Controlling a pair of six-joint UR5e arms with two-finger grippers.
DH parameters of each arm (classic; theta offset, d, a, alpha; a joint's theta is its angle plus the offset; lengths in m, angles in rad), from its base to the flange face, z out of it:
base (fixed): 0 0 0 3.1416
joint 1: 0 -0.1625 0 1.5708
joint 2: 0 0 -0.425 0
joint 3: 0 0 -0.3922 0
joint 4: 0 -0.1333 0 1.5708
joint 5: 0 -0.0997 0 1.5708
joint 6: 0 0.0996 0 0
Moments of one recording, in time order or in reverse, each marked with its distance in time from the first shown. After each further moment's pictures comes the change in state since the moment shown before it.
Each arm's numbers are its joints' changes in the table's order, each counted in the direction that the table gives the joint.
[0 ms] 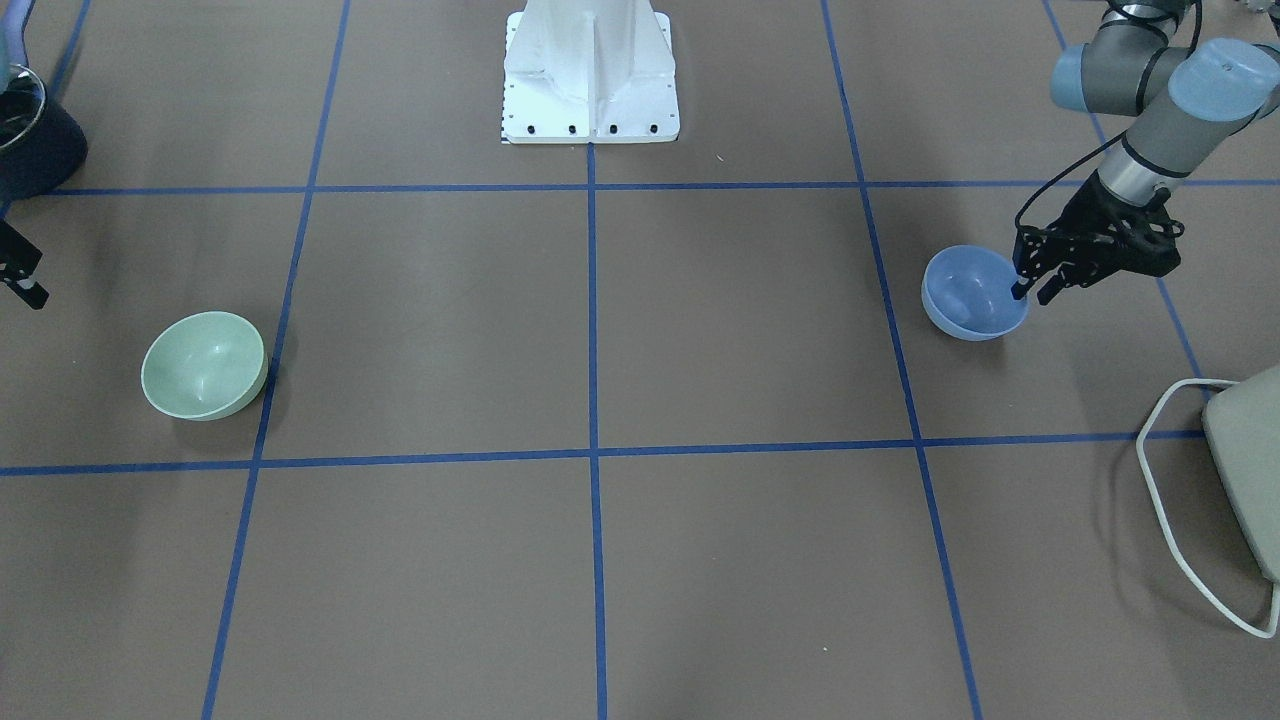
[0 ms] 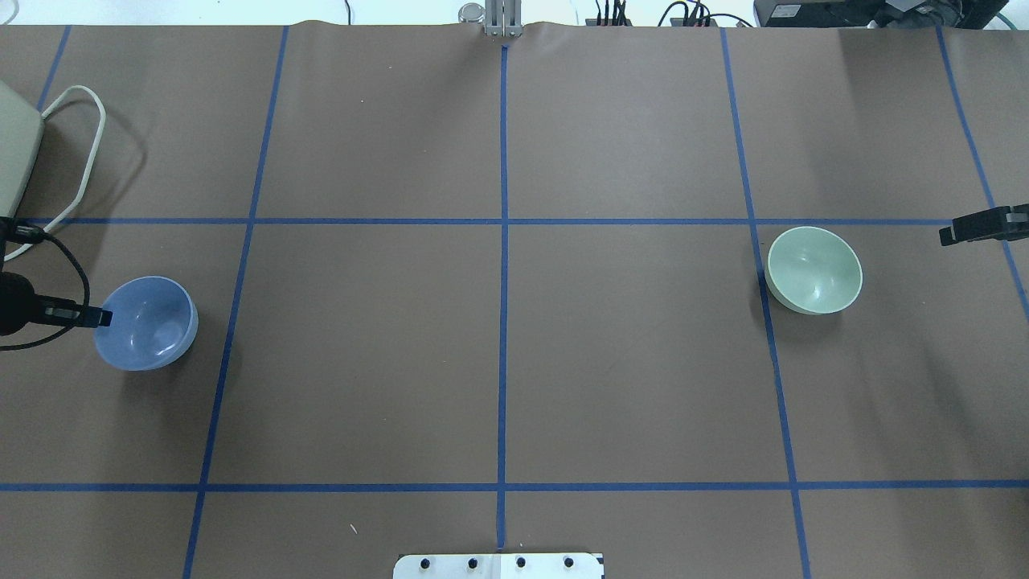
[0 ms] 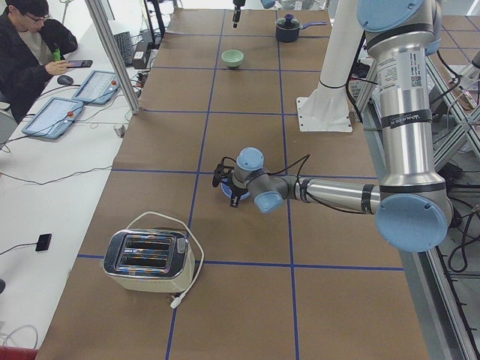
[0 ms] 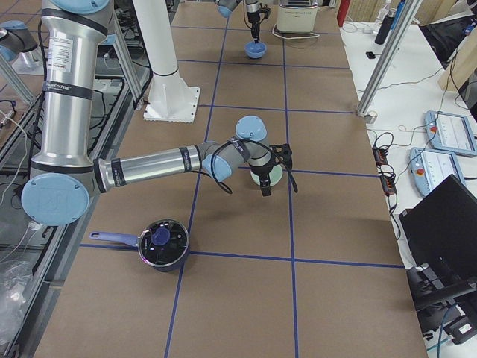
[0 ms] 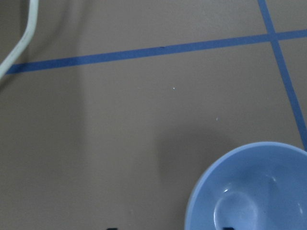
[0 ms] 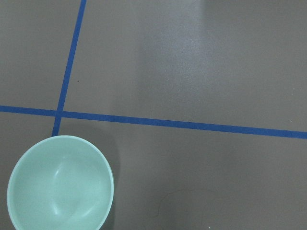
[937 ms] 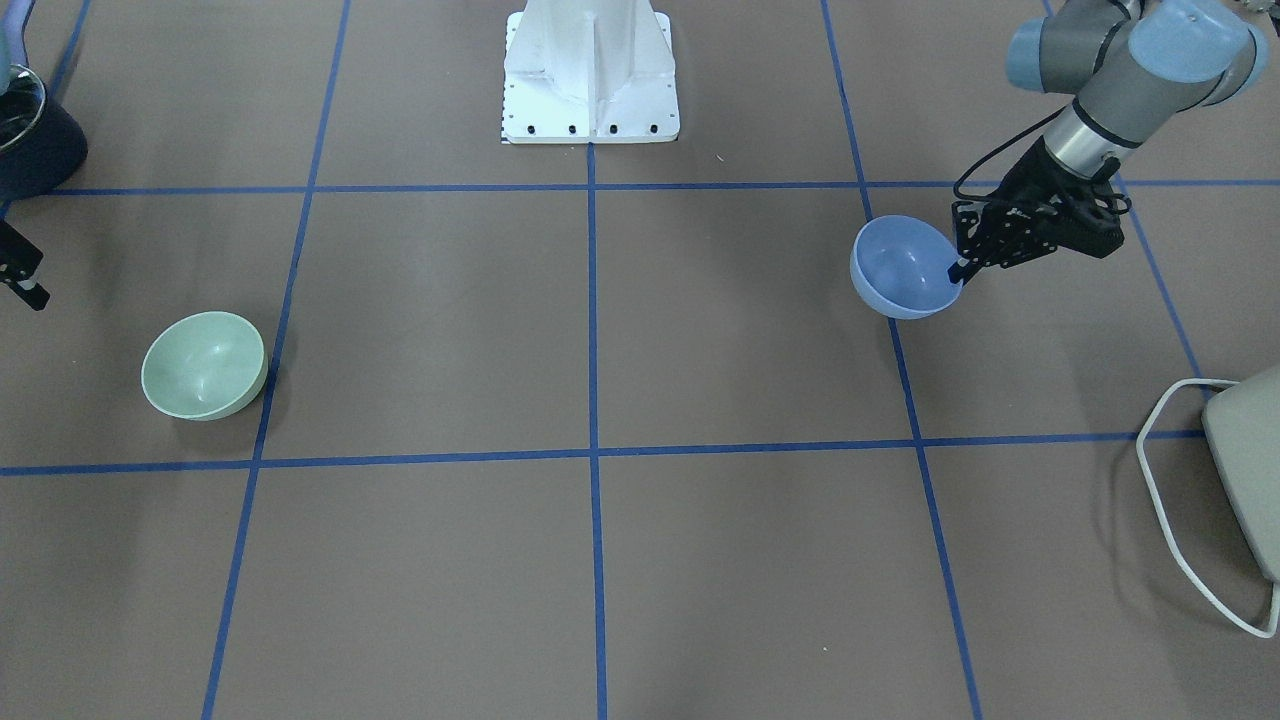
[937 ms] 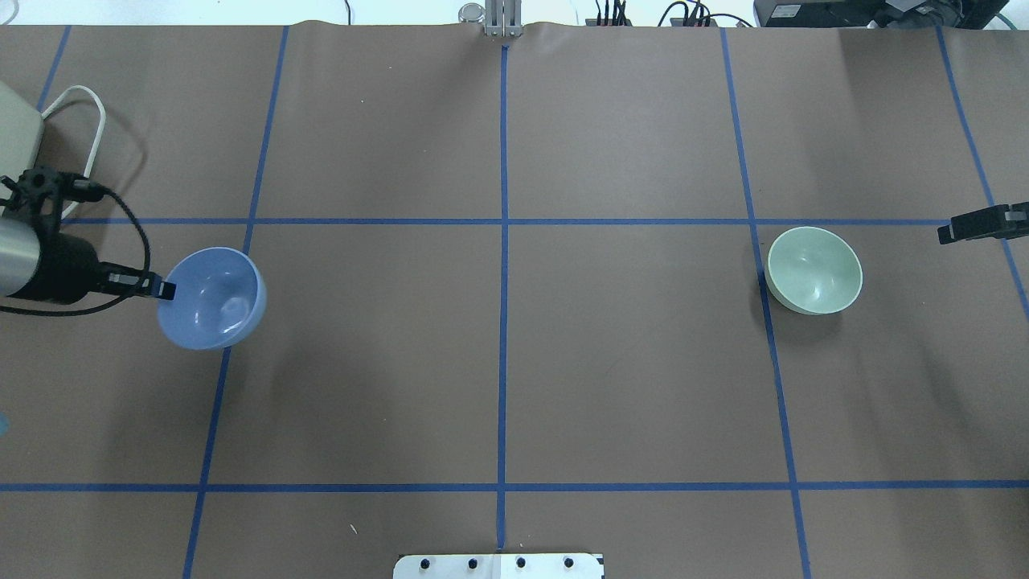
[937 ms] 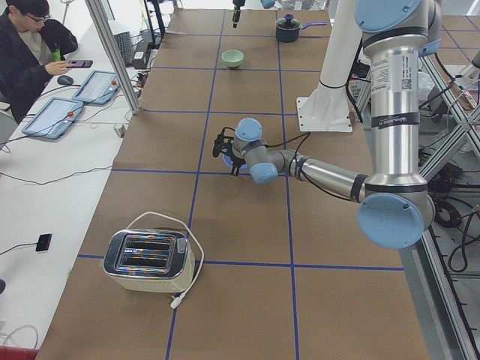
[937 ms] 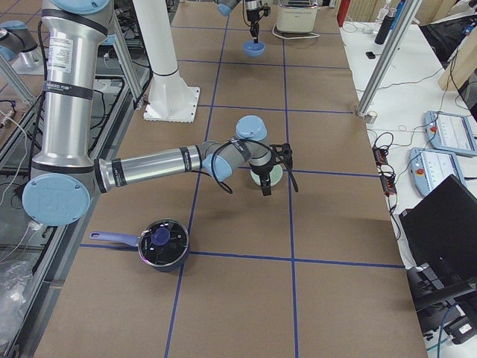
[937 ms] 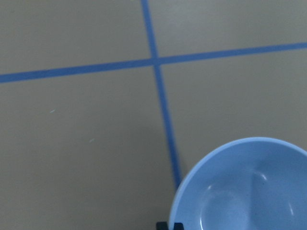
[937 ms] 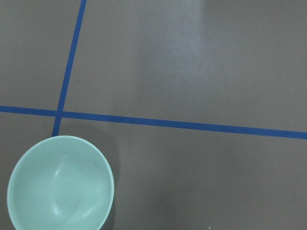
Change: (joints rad) left arm -0.012 0.171 0.186 -0.229 0.070 -0.116; right arm 0.000 -0.006 0.000 0.000 0.000 0.000
